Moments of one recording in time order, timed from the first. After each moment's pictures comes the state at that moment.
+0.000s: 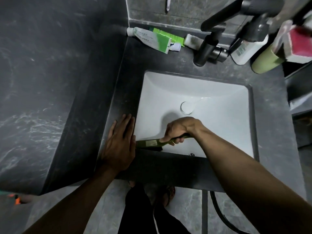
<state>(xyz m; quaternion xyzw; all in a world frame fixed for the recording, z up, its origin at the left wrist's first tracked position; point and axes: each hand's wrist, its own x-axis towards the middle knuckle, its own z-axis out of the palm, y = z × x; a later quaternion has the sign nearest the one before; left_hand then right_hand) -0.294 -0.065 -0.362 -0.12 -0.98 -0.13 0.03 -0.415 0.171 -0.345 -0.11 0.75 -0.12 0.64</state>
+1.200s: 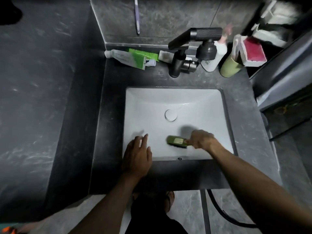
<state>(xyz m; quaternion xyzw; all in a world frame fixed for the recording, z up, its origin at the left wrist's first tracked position) -0.300 0.024 -0.364 -0.09 -0.98 -0.18 -0.08 -0.365 0.290 -0.338 0.12 0.89 -0.05 0.43</state>
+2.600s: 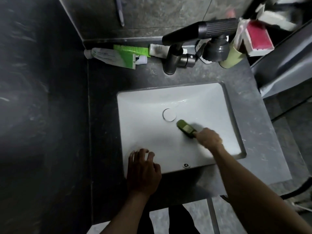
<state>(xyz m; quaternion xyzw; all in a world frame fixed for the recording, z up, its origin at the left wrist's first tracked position) -0.313 0.028 -0.367 -0.09 -0.97 -0.16 -0.16 -0.378 0.300 -0.376 0.37 0.85 -0.12 0.34</state>
